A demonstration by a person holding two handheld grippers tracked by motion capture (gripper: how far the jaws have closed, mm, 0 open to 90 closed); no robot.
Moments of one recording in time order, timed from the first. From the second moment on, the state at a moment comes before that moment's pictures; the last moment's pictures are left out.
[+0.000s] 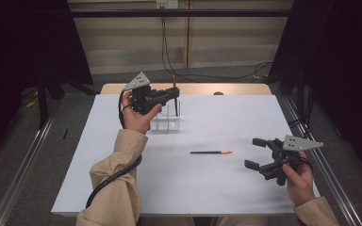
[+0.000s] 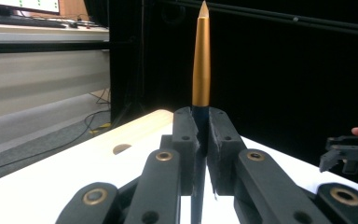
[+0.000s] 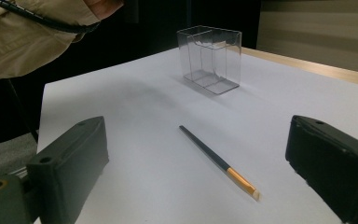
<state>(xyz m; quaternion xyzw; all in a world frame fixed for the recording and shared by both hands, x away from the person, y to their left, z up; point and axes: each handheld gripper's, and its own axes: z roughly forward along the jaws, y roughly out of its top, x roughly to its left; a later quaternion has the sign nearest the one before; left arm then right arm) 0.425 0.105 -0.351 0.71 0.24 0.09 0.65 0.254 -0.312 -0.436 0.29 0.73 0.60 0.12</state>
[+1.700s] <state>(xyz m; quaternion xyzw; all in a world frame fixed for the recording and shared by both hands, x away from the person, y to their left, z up) 0.449 0.088 -0.377 0.71 0.28 0.17 0.62 0.254 -0.313 -0.436 0.29 0.73 0.61 0.12</state>
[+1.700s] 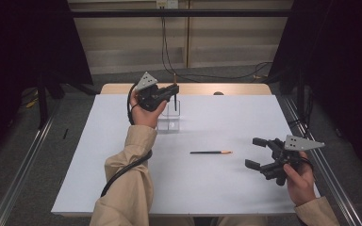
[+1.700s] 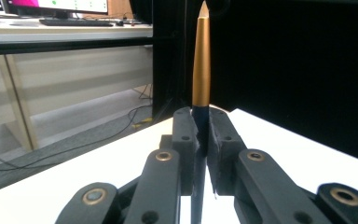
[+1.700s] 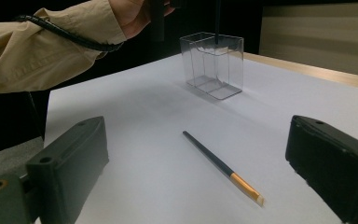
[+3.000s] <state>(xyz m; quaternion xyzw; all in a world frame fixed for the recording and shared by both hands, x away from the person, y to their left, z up) 0.450 0.086 -0.411 0.72 0.30 0.18 0.60 0.254 -0.314 -0.436 0.29 0.73 0.61 0.12</state>
